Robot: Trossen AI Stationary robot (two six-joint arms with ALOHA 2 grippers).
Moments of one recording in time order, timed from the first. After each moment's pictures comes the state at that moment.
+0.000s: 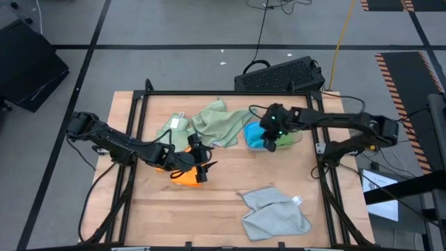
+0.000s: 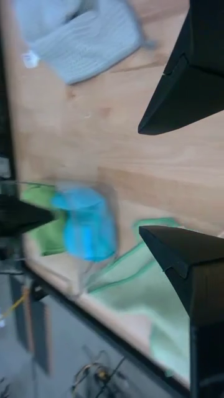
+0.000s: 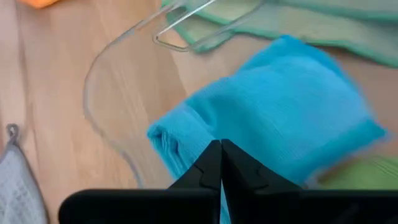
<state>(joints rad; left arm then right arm) -0.29 1.42 0.86 -0.03 -0.53 -0.11 -0.37 1.30 0.75 -0.46 -0.22 0.08</state>
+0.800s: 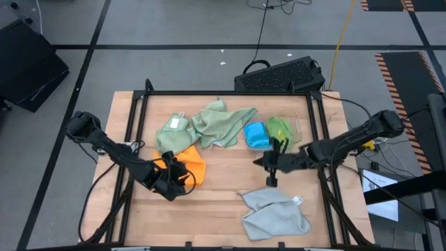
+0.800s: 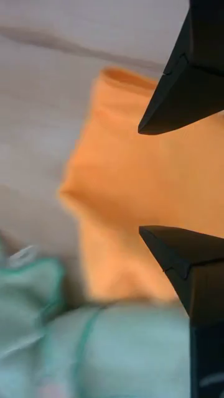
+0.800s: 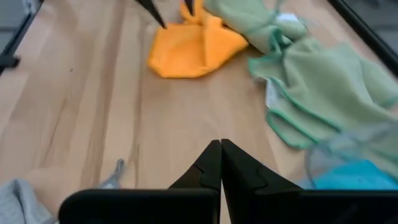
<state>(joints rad) -0.58 1.42 0.73 -0.54 -0.61 -0.76 0.36 1.19 0.75 -0.24 0.41 0.26</state>
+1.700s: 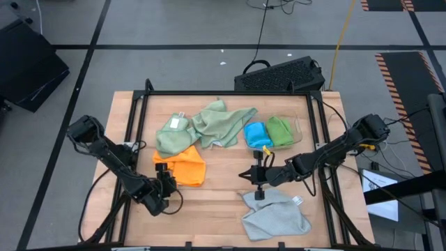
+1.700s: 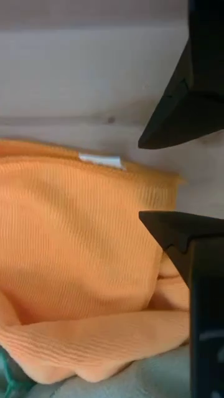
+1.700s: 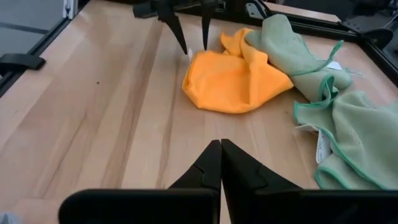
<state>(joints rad) -0.81 1.50 0.66 -0.60 -0.55 -0.75 0.42 1.46 0.75 0.17 0.42 0.09</state>
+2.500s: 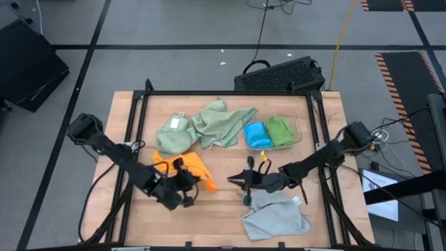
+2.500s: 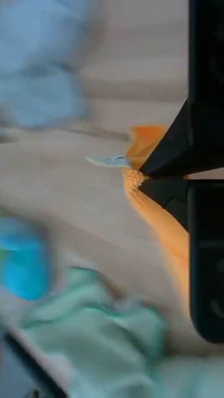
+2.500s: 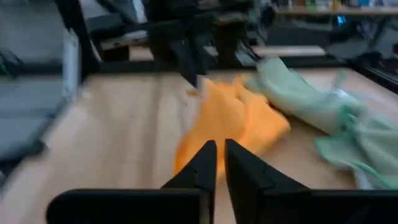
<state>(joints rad) -0.62 1.48 0.86 -0.27 -0.73 -0.60 0.45 1.70 0.75 0.67 0.53 0.17</state>
